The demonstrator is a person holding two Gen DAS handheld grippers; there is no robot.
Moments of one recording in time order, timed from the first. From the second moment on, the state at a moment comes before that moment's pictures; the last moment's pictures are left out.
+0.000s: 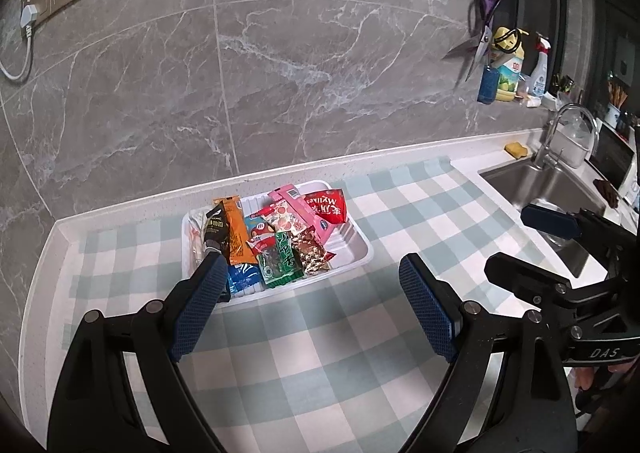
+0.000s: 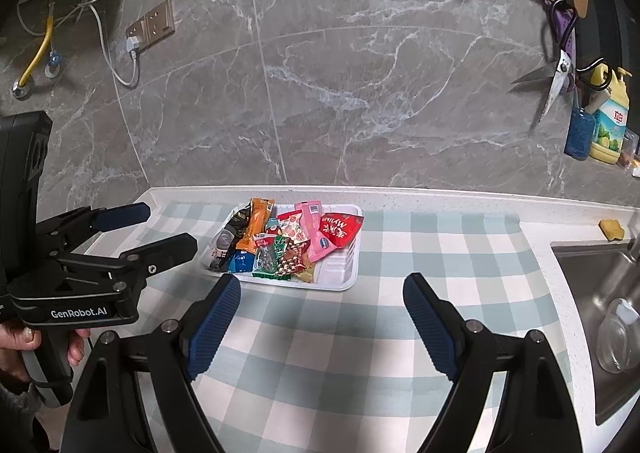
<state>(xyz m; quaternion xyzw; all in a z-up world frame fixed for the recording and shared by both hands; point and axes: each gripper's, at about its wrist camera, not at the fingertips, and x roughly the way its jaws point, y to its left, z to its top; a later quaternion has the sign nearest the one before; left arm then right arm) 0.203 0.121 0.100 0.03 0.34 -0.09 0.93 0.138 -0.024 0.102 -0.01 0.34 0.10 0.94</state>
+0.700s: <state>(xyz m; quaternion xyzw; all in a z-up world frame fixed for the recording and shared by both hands) 0.206 0.126 0.099 0.02 0.34 -0.10 0.93 0.135 -0.018 0.108 -0.01 0.33 0.09 0.94</state>
